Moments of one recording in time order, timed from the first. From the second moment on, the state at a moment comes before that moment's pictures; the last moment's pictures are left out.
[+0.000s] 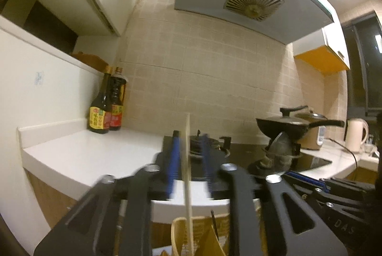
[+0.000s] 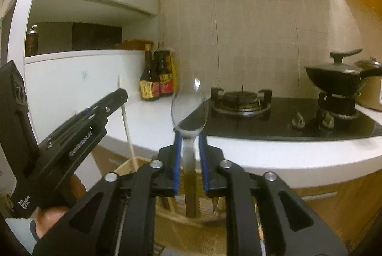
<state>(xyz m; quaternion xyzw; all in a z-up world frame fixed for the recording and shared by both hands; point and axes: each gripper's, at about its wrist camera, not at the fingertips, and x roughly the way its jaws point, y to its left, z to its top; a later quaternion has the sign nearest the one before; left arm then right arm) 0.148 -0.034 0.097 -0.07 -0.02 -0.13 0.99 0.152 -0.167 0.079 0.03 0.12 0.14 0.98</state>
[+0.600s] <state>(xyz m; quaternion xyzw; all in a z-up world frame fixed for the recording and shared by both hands) 0.054 0.000 0.087 -0.08 0.09 -0.18 0.98 0.043 -0.178 0.063 0.02 0.17 0.15 0.97</state>
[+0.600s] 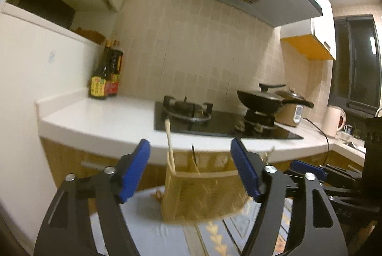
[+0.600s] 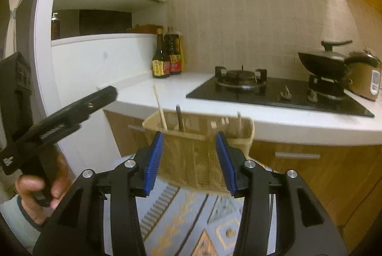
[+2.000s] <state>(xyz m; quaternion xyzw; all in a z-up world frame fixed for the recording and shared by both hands) -0.004 -0.029 0.002 -0.02 0.11 -0.04 0.99 0.024 -0.200 -0.022 0.04 0.18 0.05 0.98</state>
